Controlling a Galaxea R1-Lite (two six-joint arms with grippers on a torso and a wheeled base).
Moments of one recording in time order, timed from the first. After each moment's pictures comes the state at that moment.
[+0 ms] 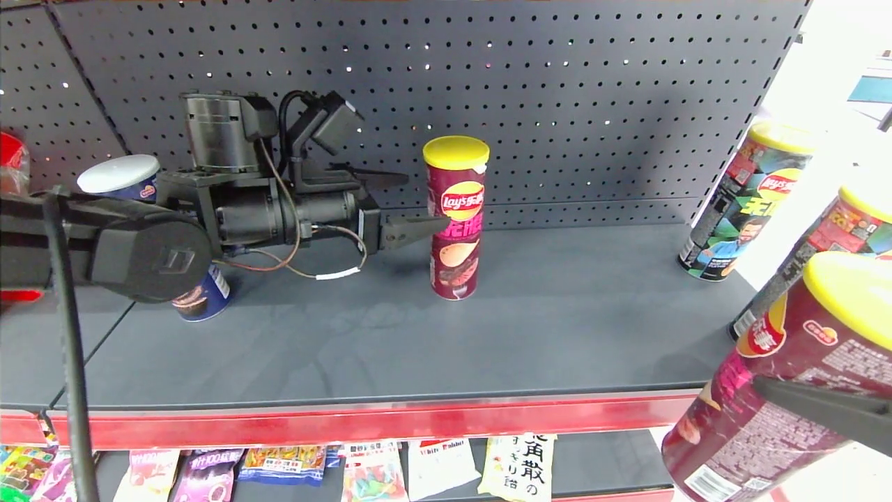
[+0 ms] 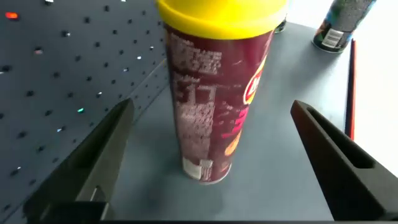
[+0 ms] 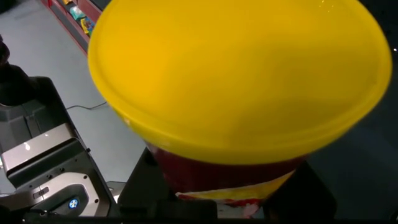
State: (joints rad) left arm -0.40 1.84 -1.21 -0.49 -0.65 0.20; right arm 0.39 0.94 -0.59 -0.10 0.48 -0.18
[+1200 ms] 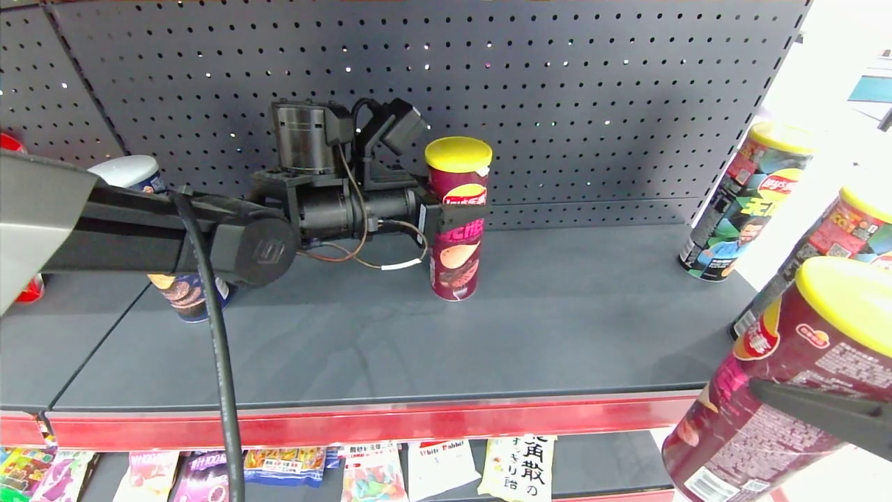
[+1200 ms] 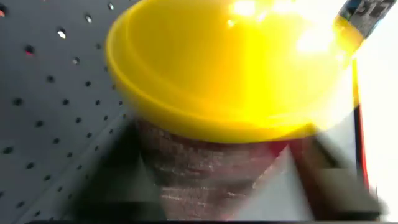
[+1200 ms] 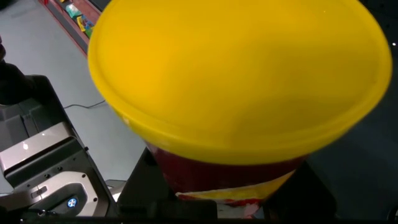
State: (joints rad) left arm -0.49 2.01 -1.40 -0.49 -0.59 0.15; right arm 0.39 0.94 -0.58 -0.10 0.47 -0.18
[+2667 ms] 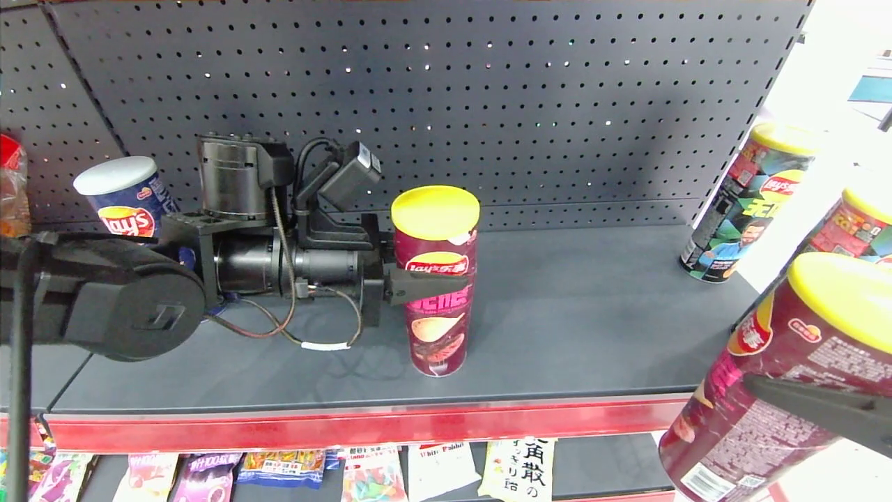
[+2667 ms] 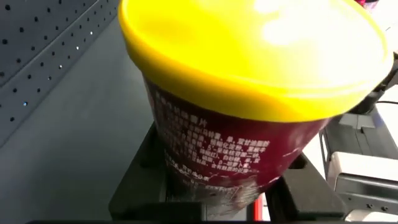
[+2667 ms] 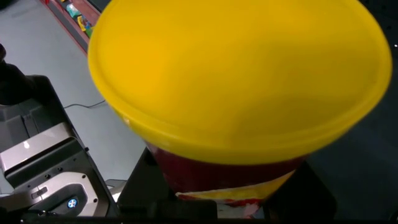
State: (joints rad) left arm -0.48 1.78 -1.02 -0.49 -0.87 0.23; right arm 0.39 0.96 -0.60 -0.10 0.47 -0.18
